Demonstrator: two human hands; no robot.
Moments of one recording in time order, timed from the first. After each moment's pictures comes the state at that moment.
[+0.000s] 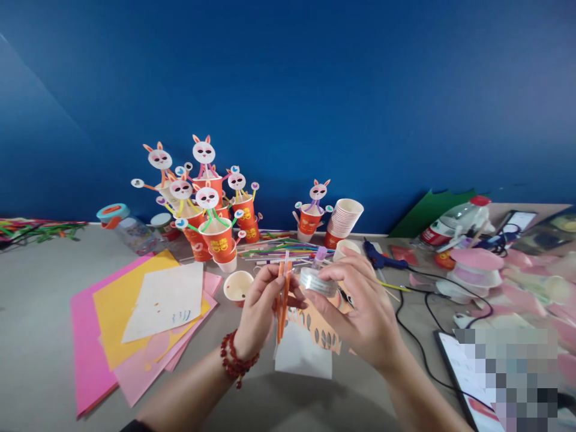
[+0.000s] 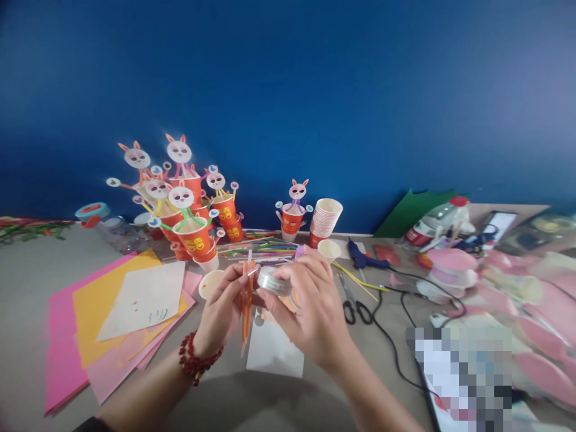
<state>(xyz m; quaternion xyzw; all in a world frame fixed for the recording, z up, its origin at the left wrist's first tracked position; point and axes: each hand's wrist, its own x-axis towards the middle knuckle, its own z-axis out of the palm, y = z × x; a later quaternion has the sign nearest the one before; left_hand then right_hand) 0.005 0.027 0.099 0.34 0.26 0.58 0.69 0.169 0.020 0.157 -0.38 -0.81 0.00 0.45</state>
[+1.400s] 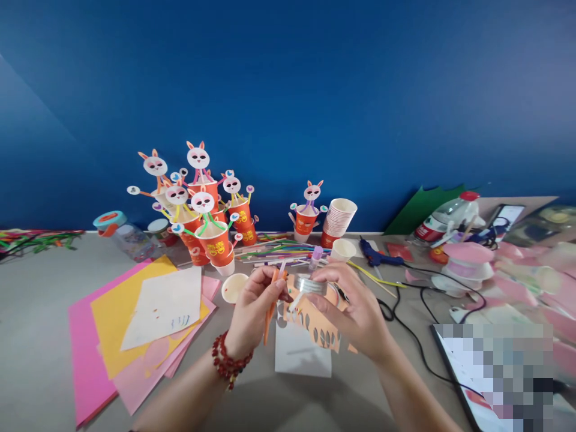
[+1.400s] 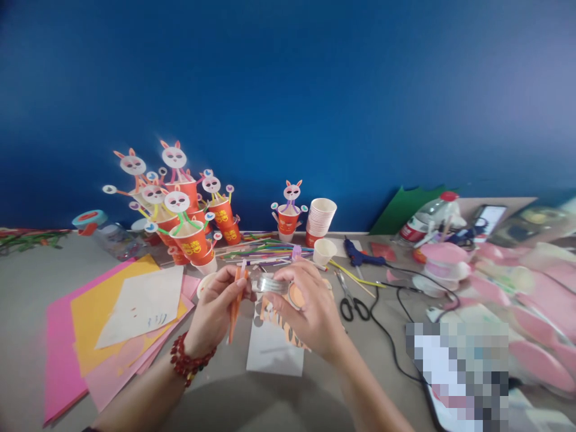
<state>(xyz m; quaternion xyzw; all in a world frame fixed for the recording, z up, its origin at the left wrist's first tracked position) -0.004 0.030 0.103 0.40 0.31 0.58 0.64 0.185 0.021 0.125 -0.42 -0.77 0.15 0.45</state>
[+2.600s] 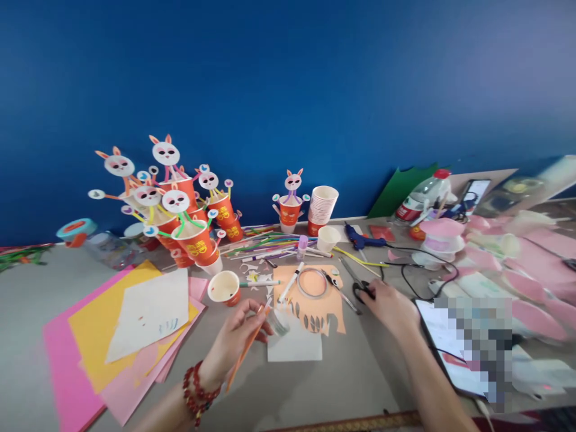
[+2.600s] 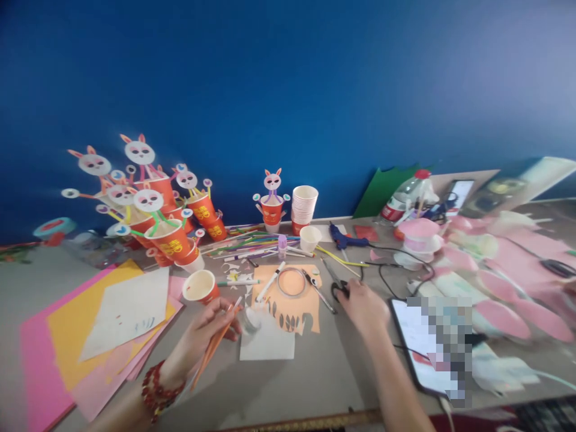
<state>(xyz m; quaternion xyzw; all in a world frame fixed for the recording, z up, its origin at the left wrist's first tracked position) -0.032 -0.004 0.052 0.42 0.45 0.38 0.70 0.320 0.014 0.006 -0.82 -0.57 0.05 0.02</state>
